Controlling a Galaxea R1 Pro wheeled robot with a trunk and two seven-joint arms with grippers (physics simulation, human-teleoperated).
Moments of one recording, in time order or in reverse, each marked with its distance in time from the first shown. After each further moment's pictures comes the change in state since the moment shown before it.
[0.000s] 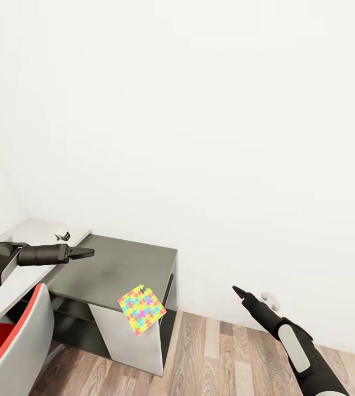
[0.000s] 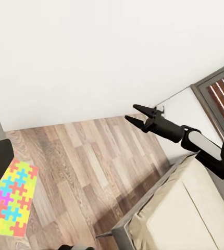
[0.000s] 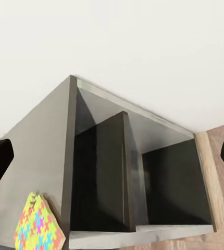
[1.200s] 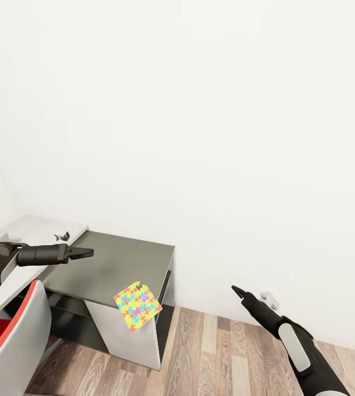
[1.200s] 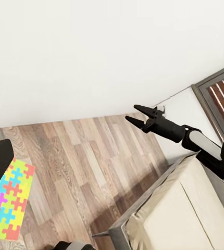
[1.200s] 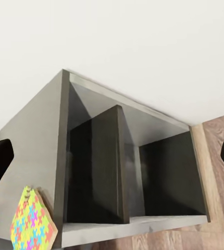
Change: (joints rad) left arm 0.000 0.002 0.001 0.001 0.000 0.003 0.000; right arm 0.000 -0.001 0.001 -0.013 0.000 0.032 0.002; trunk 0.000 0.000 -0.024
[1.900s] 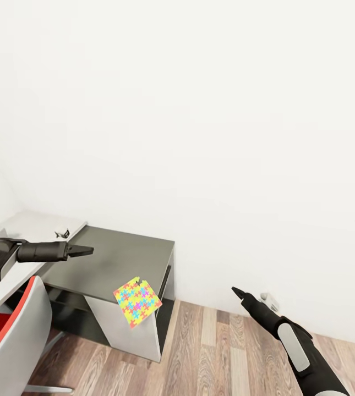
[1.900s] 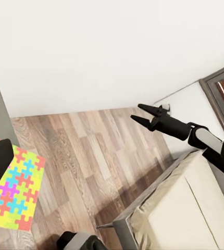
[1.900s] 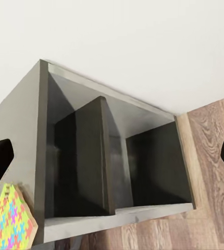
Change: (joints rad) left arm -0.030 0.000 0.001 0.012 -0.045 -0.003 -0.001; right arm 0.000 0.001 0.007 -0.001 0.001 0.003 -0.039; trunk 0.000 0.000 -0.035
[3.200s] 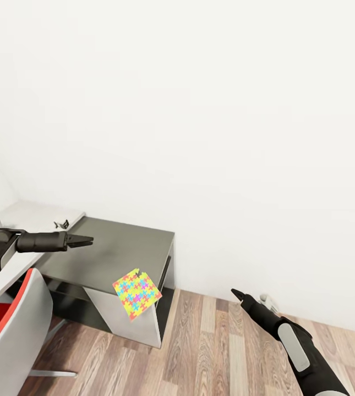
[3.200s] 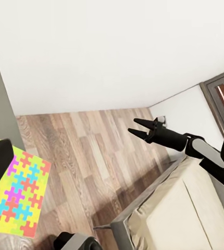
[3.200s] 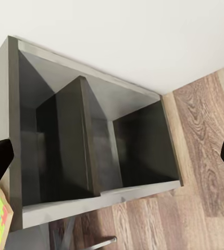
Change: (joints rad) left arm -0.067 -0.002 -0.003 0.018 -0.005 0.022 0.000; right arm 0.000 0.000 -0.001 0.001 0.000 0.032 -0.013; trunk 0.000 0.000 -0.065
